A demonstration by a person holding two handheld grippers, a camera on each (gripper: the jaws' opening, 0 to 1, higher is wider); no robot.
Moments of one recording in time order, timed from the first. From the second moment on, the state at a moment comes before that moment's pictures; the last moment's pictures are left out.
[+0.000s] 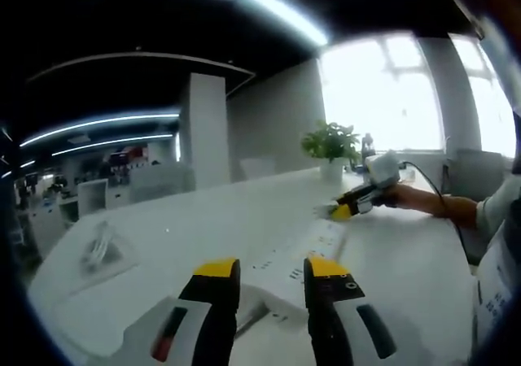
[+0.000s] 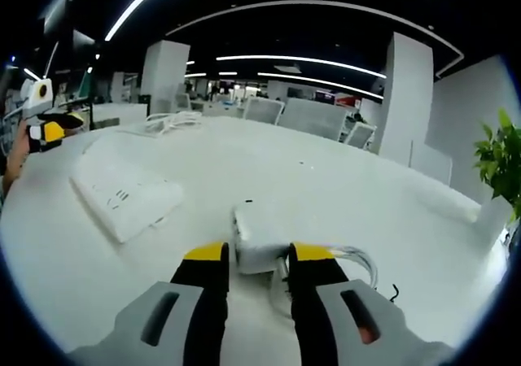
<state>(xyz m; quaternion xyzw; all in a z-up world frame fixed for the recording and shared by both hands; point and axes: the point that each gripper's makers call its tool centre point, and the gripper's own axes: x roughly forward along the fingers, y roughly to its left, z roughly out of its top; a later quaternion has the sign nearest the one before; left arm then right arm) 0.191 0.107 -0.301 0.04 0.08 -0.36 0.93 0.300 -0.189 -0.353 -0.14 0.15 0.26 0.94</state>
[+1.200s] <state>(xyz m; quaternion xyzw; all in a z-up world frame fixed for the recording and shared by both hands) 0.189 0.106 -0.303 0.04 0.08 -0.37 0.93 0.294 -0.186 -0.350 -0.12 0.14 0.27 0.94</state>
